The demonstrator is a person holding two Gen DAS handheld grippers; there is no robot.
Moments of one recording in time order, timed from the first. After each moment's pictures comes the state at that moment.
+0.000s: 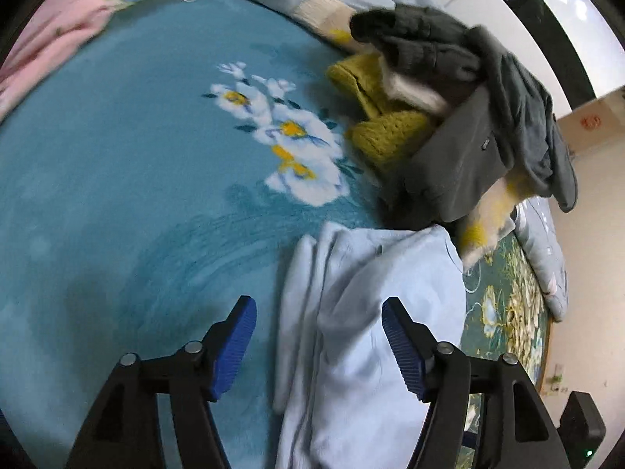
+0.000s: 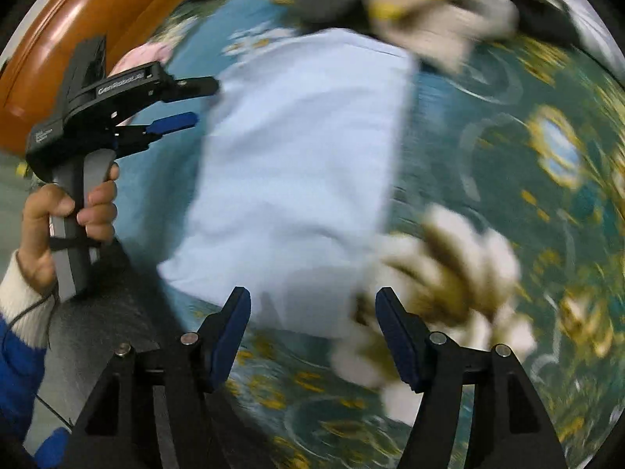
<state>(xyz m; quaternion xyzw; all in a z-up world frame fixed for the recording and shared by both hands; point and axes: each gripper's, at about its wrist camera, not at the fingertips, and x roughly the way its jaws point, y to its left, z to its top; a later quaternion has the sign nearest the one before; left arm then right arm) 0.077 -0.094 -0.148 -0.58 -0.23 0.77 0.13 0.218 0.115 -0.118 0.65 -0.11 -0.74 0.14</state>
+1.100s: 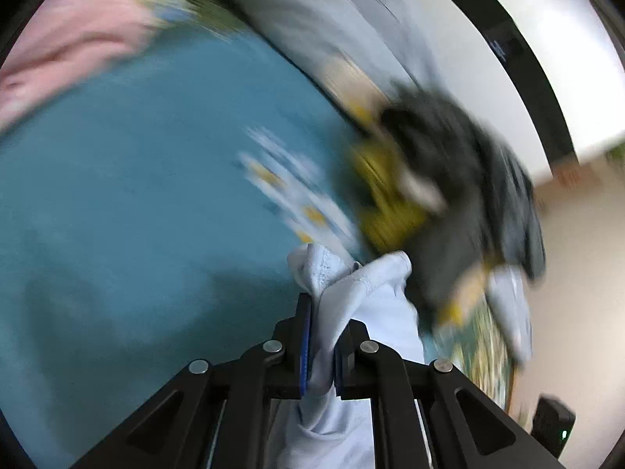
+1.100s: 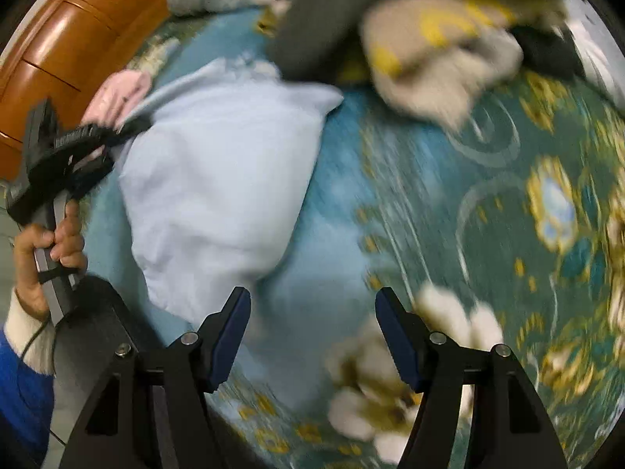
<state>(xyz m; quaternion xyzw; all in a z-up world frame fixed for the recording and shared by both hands) 0.081 -0.224 -0.121 -0.49 -0.34 0.80 0.07 0.153 0.063 -0.092 0.63 -0.10 -0.76 0.13</state>
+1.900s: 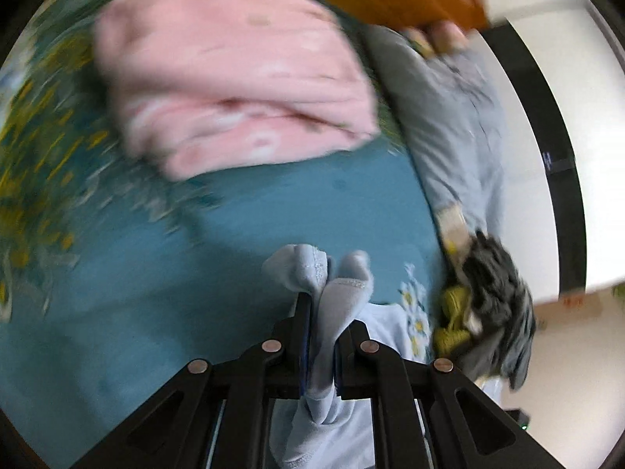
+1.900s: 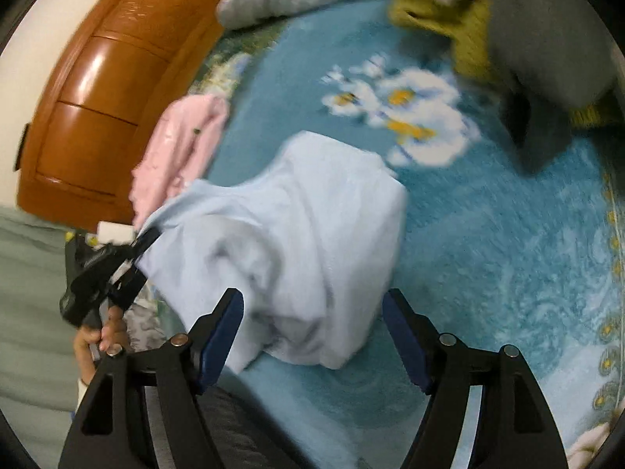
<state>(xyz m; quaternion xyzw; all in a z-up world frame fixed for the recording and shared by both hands) 0.104 -0.410 -0.127 -0.46 -0.42 0.78 0.01 0.085 -0.034 -0.121 0.59 -0.23 -0.74 0.24</state>
